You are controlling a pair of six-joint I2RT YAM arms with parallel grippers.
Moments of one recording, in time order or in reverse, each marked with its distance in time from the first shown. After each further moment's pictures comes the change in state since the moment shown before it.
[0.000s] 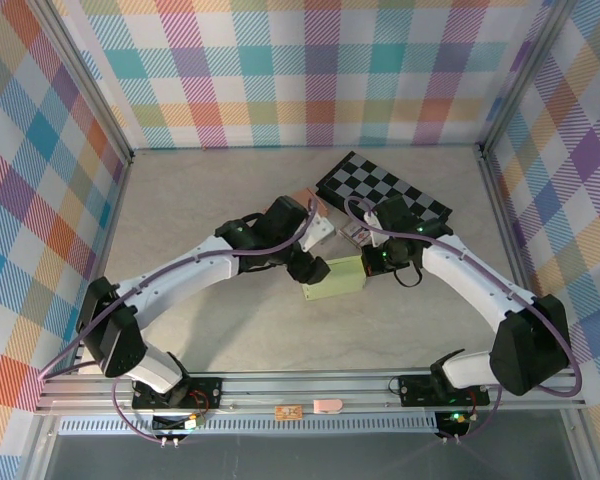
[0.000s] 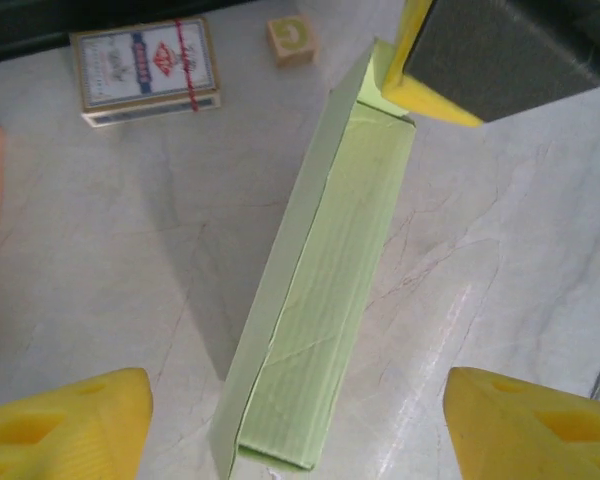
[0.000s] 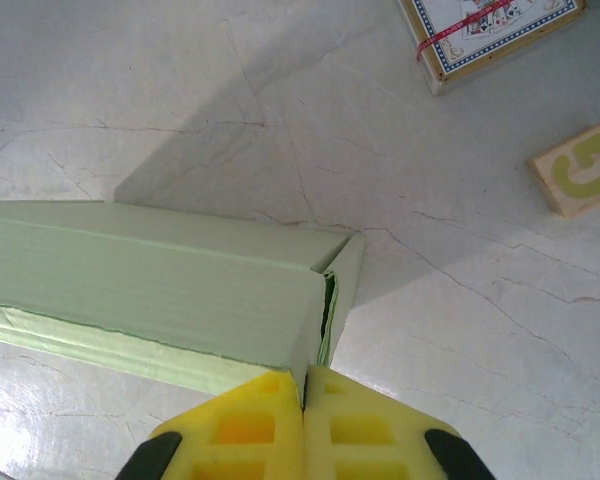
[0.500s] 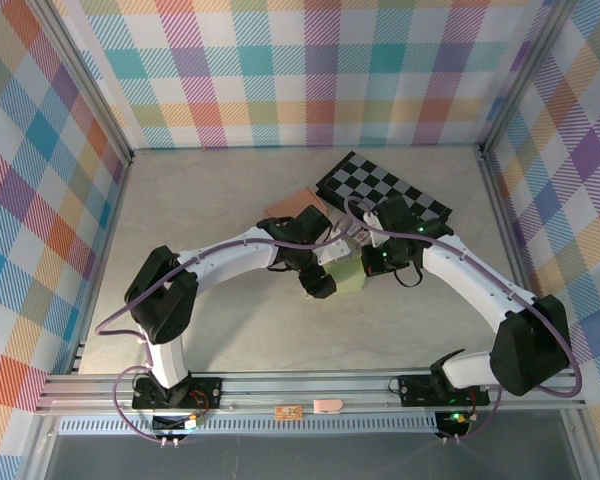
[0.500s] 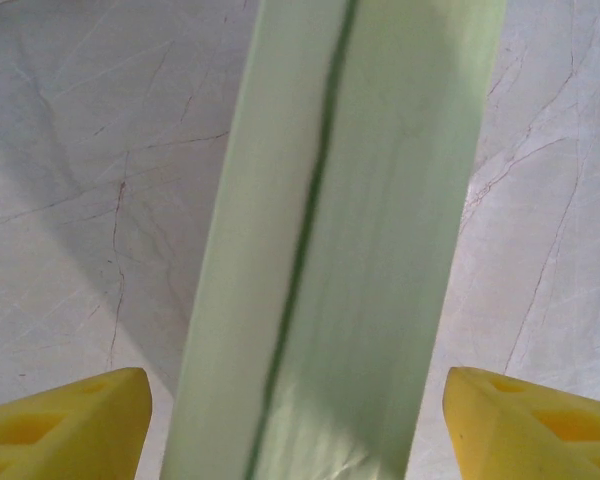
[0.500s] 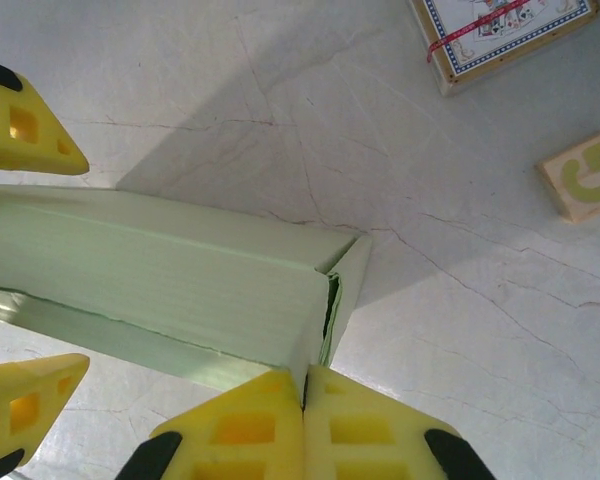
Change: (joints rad) left arm -0.006 0.296 0.079 -0.033 0.087 0.218; right arm -0.003 -0.003 -0.003 0.001 -0.010 -0.018
